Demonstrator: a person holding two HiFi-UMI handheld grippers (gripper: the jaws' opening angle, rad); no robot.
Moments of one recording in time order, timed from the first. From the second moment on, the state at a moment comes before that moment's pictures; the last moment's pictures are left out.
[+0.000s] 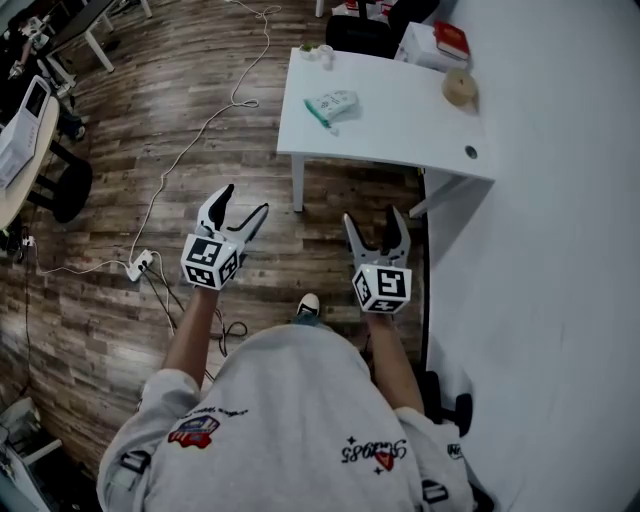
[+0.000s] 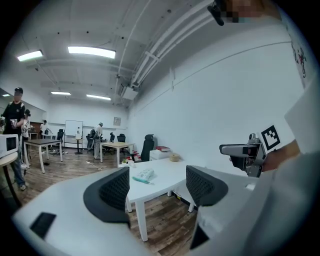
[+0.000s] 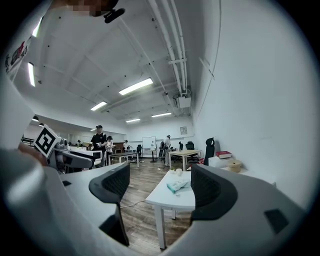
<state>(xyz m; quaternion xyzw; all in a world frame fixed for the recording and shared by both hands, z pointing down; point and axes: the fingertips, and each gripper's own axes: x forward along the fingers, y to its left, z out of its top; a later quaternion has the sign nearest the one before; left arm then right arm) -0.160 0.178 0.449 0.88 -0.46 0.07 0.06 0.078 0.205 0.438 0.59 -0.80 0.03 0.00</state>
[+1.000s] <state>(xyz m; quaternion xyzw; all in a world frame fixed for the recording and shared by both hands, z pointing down) -0.075 -0.015 0.490 0.87 -0.48 0.07 0.09 0.172 0.005 0.448 0.57 -0.82 0.01 0.02</state>
